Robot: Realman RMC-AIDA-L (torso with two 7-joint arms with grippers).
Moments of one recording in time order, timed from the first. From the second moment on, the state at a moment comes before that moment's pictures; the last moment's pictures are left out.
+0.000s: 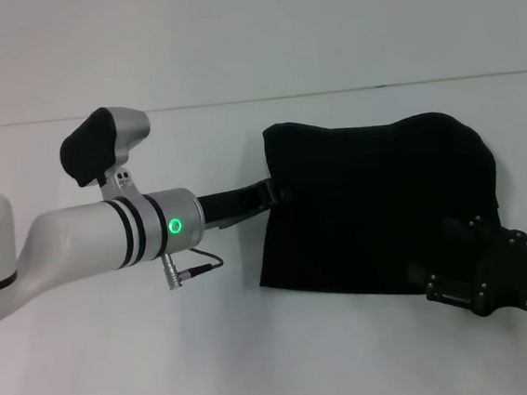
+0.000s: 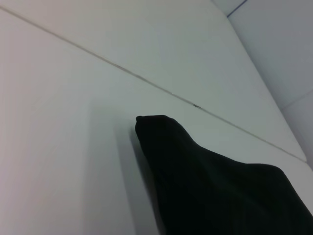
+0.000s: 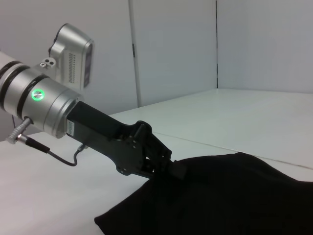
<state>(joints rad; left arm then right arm) -0.85 -2.17 0.87 0.30 1.87 0.79 -2.13 0.39 2.09 -0.64 -0.30 -1.72 -1.33 0.78</state>
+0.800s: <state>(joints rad) -0.55 -2.16 0.87 0.40 1.60 0.89 -2.10 0.43 2.09 -0.63 -0.31 -1.72 -1.30 0.78</state>
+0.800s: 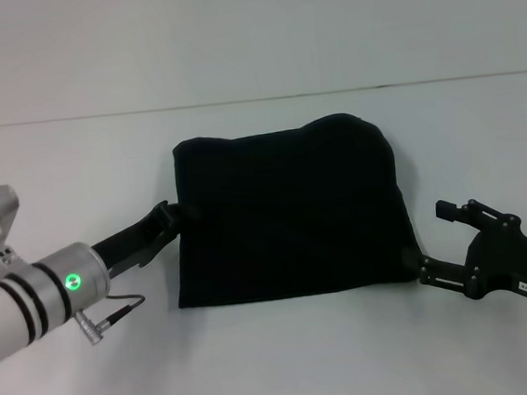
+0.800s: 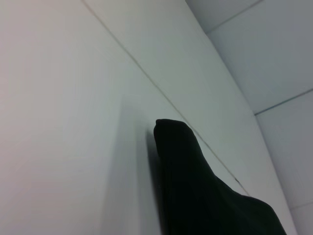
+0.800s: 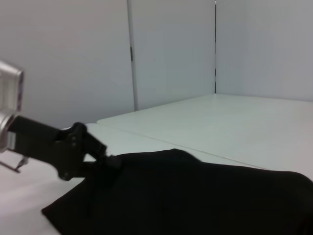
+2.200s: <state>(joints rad) -0.38 -2.08 0.84 0.58 1.65 1.46 -1.38 0.44 2.10 -0.62 -0.28 -1.70 -1.33 0.73</state>
